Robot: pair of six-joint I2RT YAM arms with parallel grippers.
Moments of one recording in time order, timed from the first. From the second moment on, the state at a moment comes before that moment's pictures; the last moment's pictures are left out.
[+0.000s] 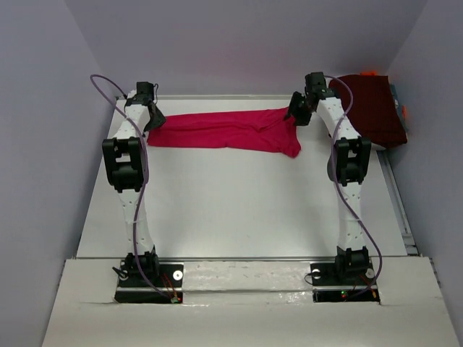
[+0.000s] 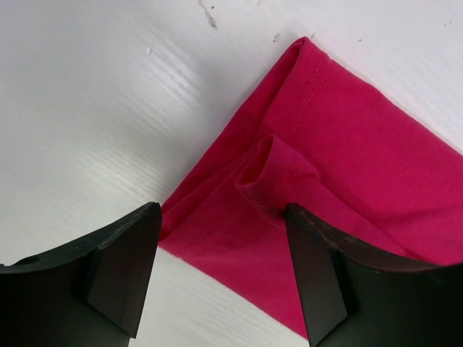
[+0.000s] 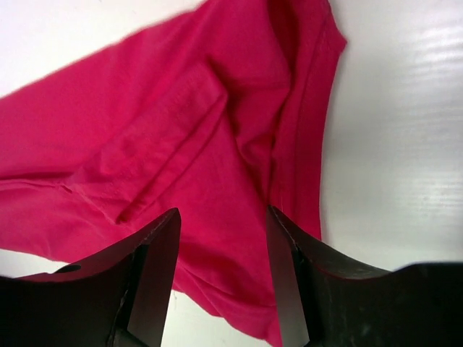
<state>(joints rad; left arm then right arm) 0.05 2.35 2.06 -0.71 -0.28 -0.58 0.11 2.53 2.45 -0.85 -0.20 0.48</state>
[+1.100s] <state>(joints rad) -0.03 2.26 1.96 -0.75 -0.28 -0.52 0.13 2.29 2.00 -0.93 -0.27 0.52</state>
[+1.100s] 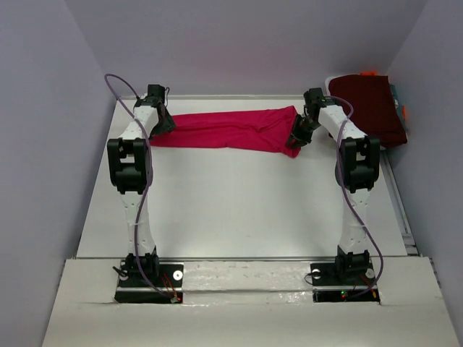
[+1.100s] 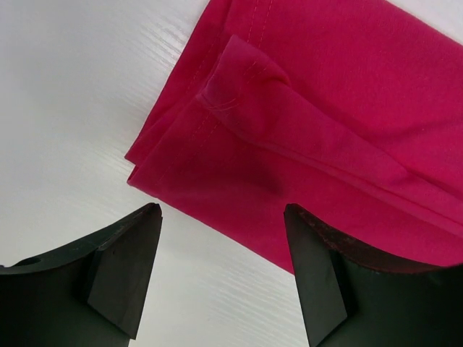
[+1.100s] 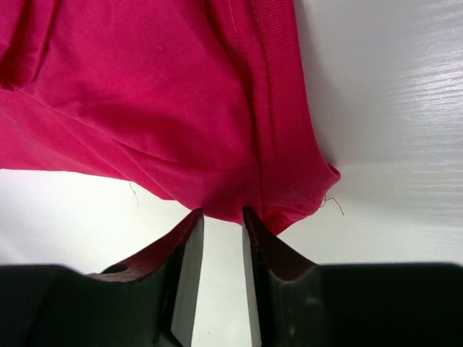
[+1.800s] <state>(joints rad) -0.03 2.31 1.93 -0.80 -0.34 -0.52 0.13 2.29 1.97 -0.94 -0.22 0.52</state>
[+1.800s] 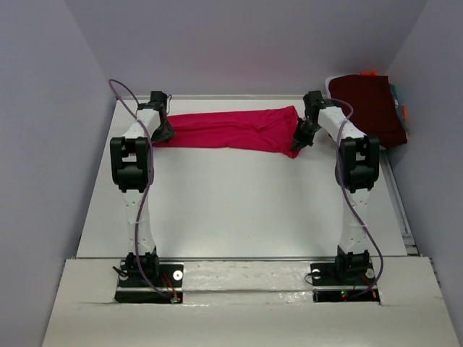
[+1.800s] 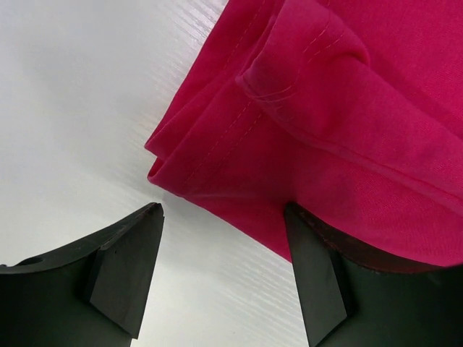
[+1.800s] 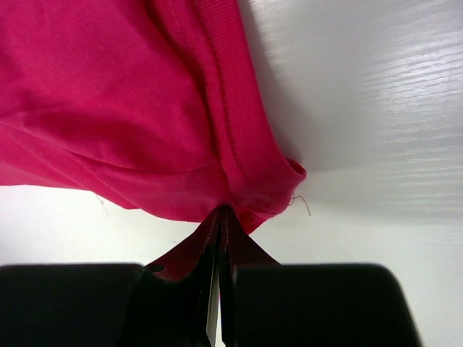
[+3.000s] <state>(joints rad) -0.02 2.31 1.92 -0.79 -0.34 -0.52 0.13 2.30 1.97 -1.02 -0.15 0.54</state>
